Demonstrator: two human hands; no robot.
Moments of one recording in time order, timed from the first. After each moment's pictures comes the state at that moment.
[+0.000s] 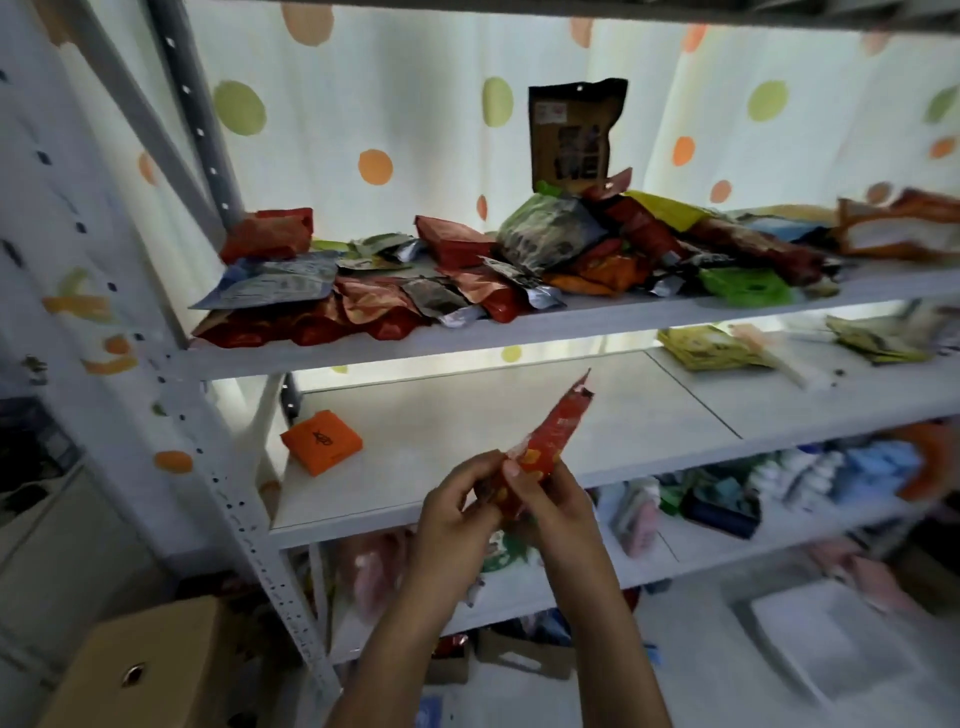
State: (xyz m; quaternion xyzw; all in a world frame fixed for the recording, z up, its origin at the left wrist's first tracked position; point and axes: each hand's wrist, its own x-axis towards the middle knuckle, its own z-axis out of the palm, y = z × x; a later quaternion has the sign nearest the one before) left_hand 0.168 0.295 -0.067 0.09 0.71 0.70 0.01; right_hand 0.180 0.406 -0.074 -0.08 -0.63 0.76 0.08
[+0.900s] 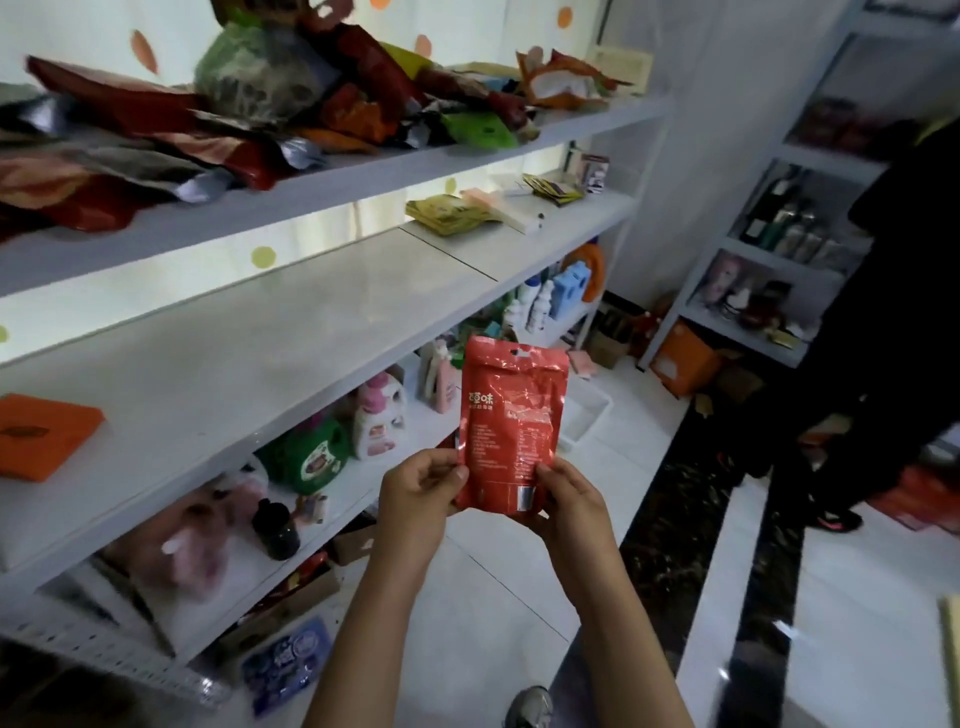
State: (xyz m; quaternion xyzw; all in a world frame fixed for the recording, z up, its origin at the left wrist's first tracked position) left_hand 0.239 0.302 -0.147 0.16 0.69 0.66 0.27; right_hand 0.355 0.403 -0.144 -0.40 -0.50 0.72 0.27
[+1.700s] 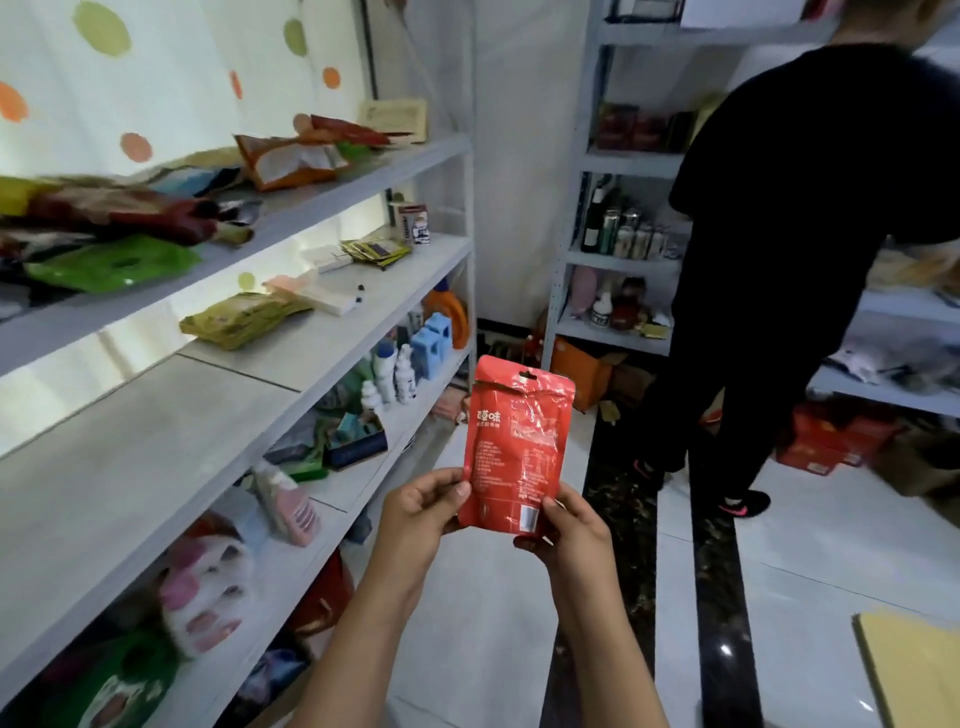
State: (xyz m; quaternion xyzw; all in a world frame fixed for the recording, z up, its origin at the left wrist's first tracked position) left_hand 0.312 0.658 -0.125 0.28 0.61 0.62 0.41; right_hand 0.460 0.709 -0.133 -0.44 -0.36 0.69 0.45
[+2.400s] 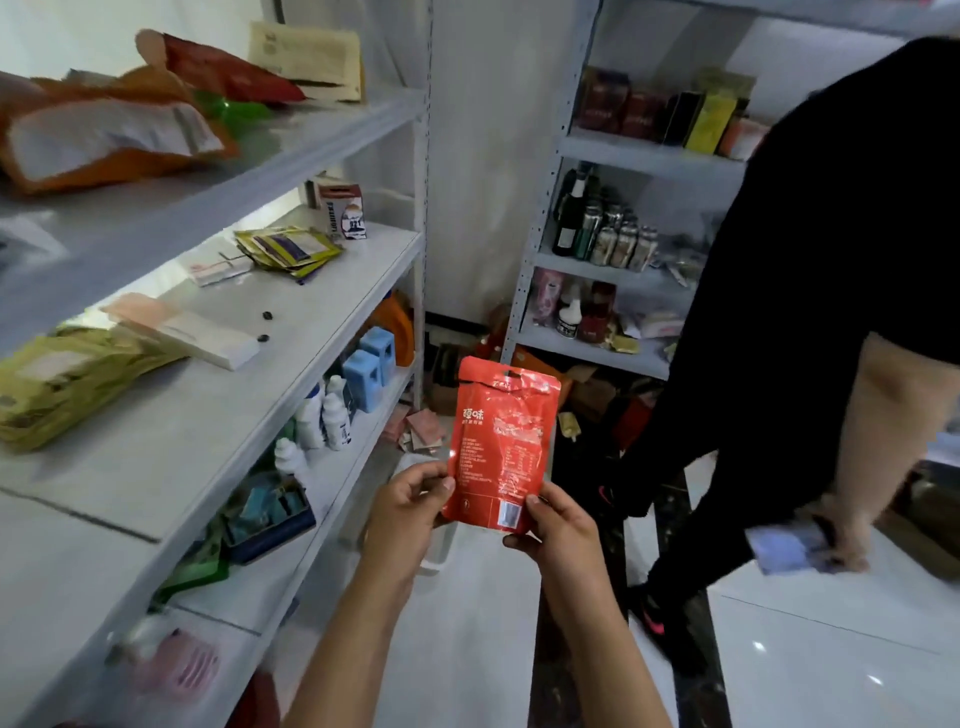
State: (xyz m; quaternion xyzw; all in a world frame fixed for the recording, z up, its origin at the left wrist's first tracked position) left_hand 0.140 0.977 -0.180 0.30 0.62 0.57 0.45; right_hand 0.301 1.005 -0.165 -0.51 -0.39 0.64 0.43
